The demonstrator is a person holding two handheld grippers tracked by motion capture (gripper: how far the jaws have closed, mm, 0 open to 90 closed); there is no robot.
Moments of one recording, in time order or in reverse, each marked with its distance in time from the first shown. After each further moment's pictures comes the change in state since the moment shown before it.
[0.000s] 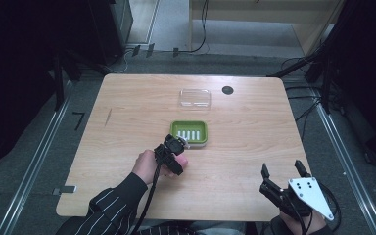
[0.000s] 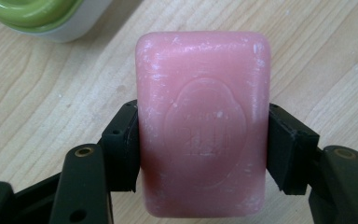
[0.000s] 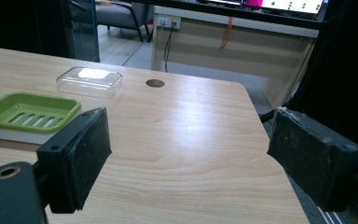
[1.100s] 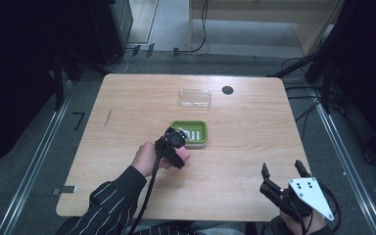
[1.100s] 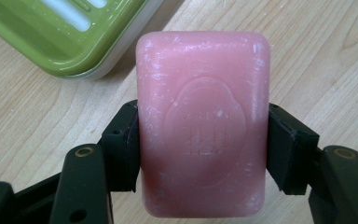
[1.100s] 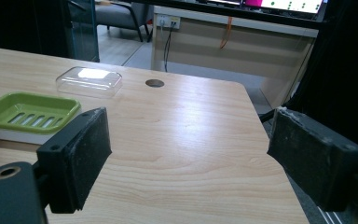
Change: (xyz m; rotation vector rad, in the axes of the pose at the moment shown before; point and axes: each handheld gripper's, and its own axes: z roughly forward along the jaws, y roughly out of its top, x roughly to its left) left arm 0.008 0.013 -0.016 -0.026 -0.019 0.053; right arm 0.000 0.000 0.000 0.000 -0.001 0.002
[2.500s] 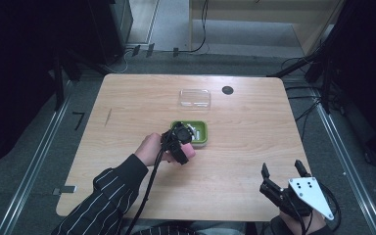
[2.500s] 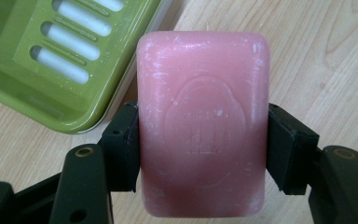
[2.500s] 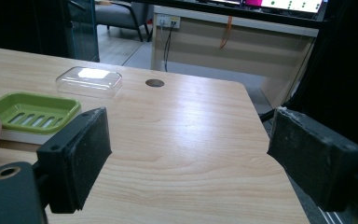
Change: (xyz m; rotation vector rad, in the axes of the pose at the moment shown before) left arm 0.002 0.024 -0.003 0.016 -0.023 0.169; right arm 0.000 0.000 0.001 0.001 0.000 0.001
